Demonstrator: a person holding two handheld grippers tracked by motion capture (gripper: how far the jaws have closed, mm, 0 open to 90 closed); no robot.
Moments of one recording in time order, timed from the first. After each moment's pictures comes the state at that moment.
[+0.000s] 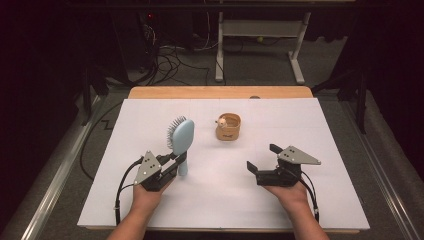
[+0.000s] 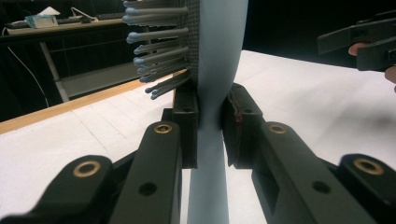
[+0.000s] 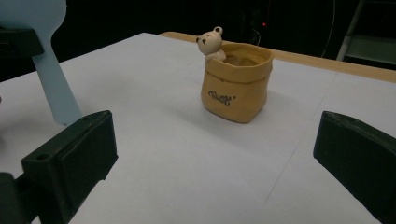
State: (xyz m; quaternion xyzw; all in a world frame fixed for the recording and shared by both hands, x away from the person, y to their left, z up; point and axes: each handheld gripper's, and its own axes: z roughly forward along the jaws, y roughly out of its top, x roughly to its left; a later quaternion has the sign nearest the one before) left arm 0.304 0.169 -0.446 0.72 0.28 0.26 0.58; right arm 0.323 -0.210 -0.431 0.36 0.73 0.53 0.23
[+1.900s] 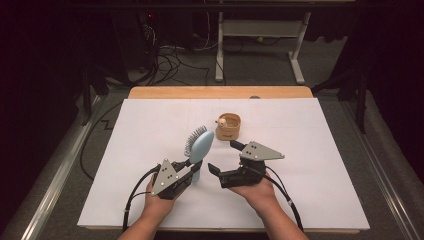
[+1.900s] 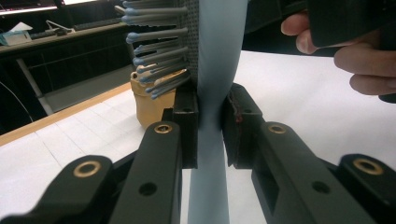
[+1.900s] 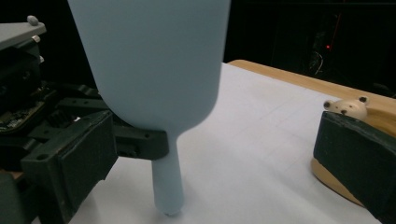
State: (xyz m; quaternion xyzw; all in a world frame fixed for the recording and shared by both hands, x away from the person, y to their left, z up) left arm 0.288 0.130 -0.447 0.74 0.24 0.27 0.57; right arm 0.316 -0.119 -0.401 0.28 0.74 0.58 0.17
